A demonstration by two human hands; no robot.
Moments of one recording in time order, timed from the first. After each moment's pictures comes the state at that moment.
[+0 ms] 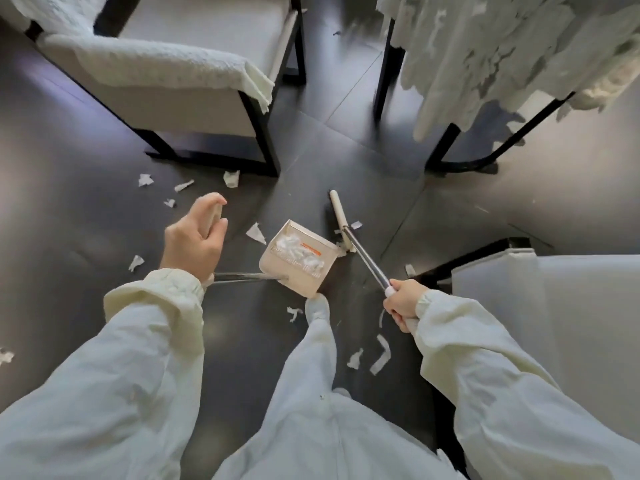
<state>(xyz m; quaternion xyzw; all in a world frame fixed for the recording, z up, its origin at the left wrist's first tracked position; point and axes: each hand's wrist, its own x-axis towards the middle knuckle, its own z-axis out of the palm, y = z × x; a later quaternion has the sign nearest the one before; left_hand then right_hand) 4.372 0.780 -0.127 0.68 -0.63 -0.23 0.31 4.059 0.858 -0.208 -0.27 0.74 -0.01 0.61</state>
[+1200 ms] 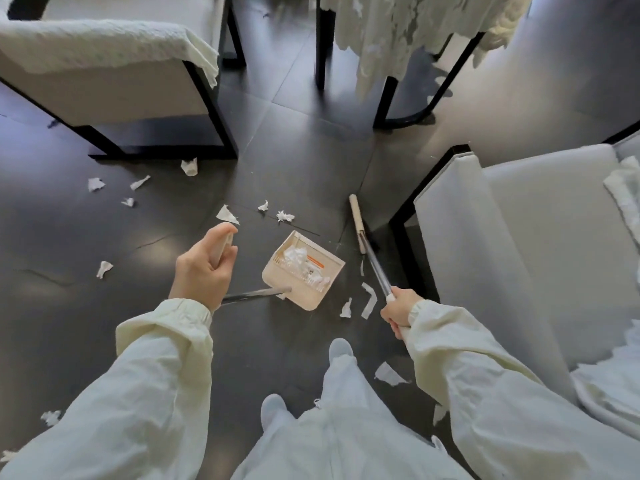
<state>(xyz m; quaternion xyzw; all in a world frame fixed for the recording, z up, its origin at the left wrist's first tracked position) 4.419 0.935 -0.166 0.56 -0.71 -0.29 0.29 4.121 1.063 -0.204 -0.22 0.80 0.01 0.55</state>
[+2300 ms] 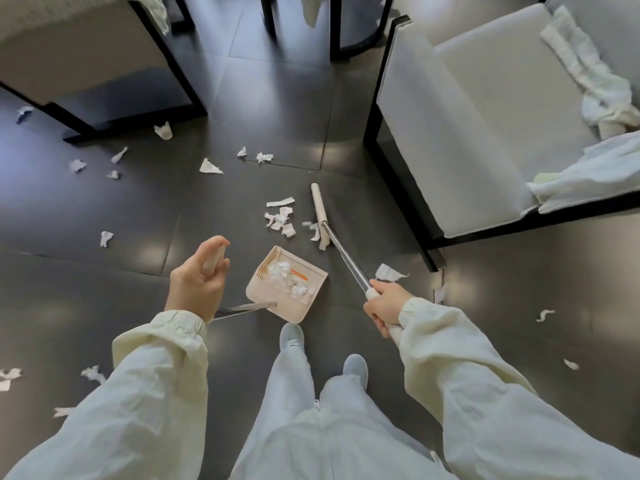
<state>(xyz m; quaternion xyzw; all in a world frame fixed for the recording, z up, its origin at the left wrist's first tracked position) 4.545 1.184 -0.175 0.53 -0.76 -0.31 0.22 4.289 1.346 -0.178 -0.13 0.78 -0.11 0.60</state>
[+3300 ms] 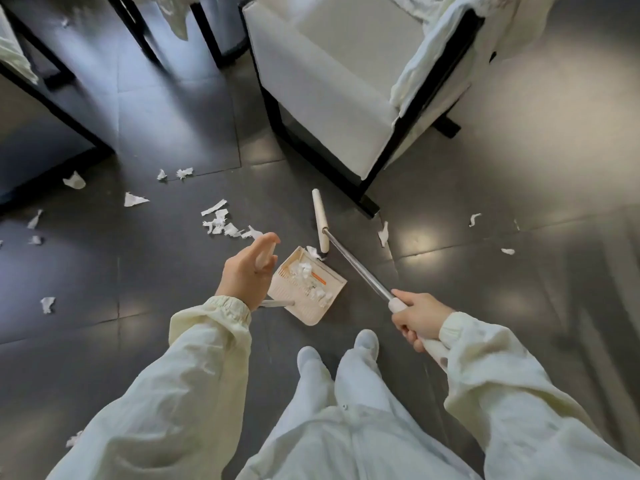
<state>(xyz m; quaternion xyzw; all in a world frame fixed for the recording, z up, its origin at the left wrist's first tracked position) 4.462 1.361 -0.166 0.33 -0.86 -0.38 0.09 4.320 1.611 -0.153 0.08 0.77 -0.29 0.57</state>
